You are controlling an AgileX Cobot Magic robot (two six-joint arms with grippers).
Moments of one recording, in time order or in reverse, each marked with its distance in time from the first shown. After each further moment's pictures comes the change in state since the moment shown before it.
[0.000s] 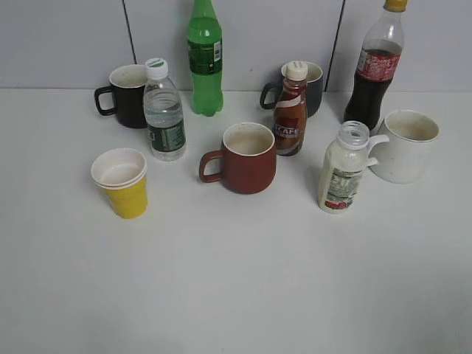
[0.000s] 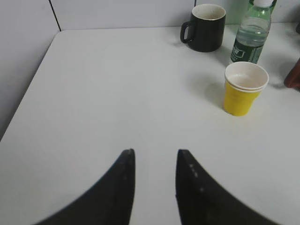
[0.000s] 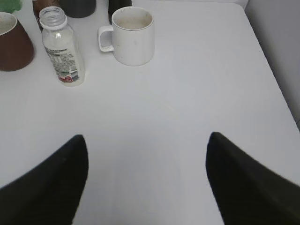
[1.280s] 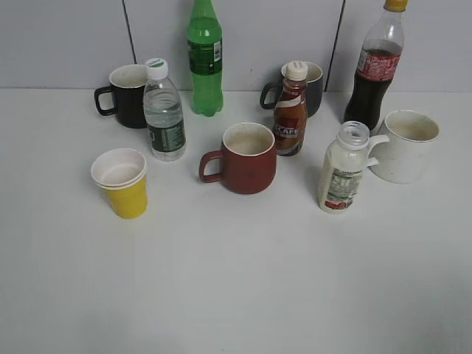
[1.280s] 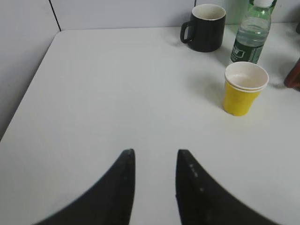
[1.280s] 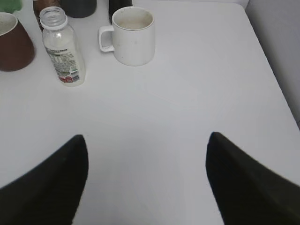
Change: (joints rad) left arm 0.000 0.000 0.000 0.000 0.000 0.000; right arm 0.000 0.000 0.000 0.001 0.000 0.000
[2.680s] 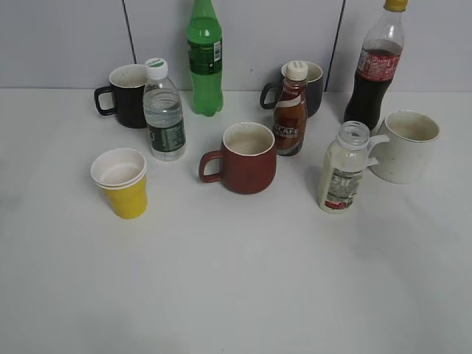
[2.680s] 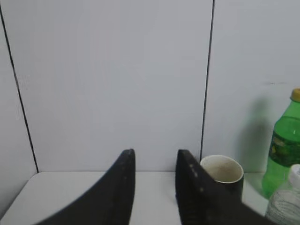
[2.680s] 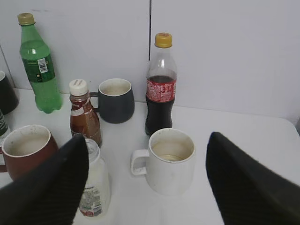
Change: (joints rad) left arm -0.005 0.791 0.053 -0.033 -1.272 0.001; right arm 0.159 0.631 0.074 0.069 -0.980 -0.061
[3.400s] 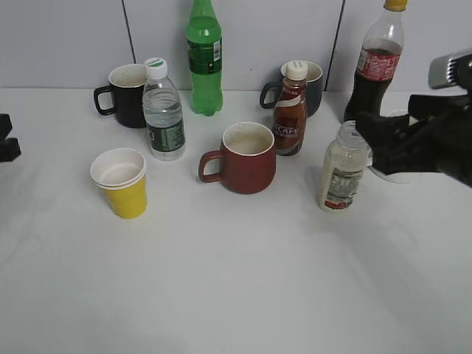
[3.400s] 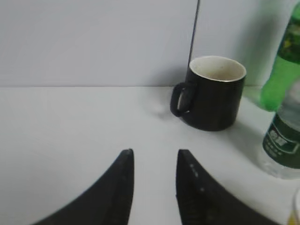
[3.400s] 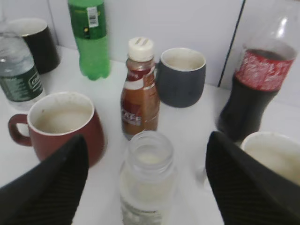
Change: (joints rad) left arm 0.000 0.768 0.078 0.084 -0.583 -0.091; right arm 0.224 0.719 0.025 -0.016 -0.653 -0.004
